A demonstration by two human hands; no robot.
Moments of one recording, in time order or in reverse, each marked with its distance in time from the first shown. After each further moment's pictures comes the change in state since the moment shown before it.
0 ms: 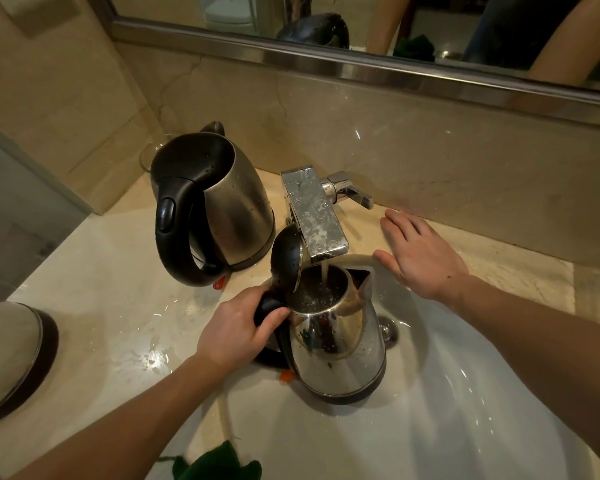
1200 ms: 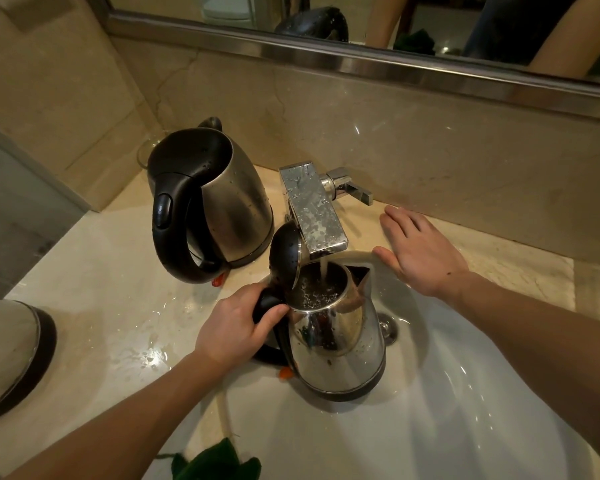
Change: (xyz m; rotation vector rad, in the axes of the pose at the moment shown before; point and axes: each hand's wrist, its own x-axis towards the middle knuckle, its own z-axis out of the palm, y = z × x) left_hand -0.001 0.000 -0.001 -0.003 0.011 -0.008; right_hand -0.001 0.000 0.001 0.002 0.021 0.002
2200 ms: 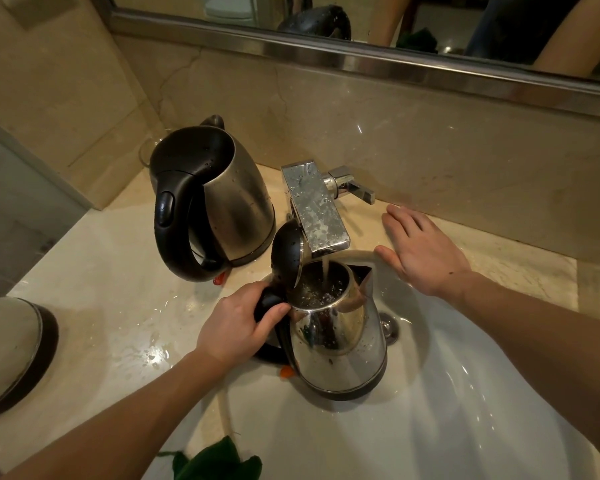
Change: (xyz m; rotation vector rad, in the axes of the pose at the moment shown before) left_hand 0.001 -0.002 0.002 0.005 -0.013 0.000; right_hand 0.002 0.002 0.003 0.003 -0.005 0.001
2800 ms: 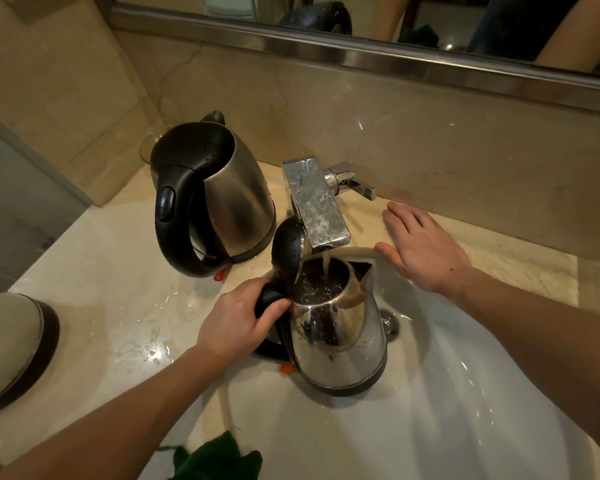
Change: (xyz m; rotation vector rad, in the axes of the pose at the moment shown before) left_hand -0.001 0.000 -0.001 -0.006 -0.002 -0.012; right_hand 0.000 0.000 0.000 0.016 0.002 0.001
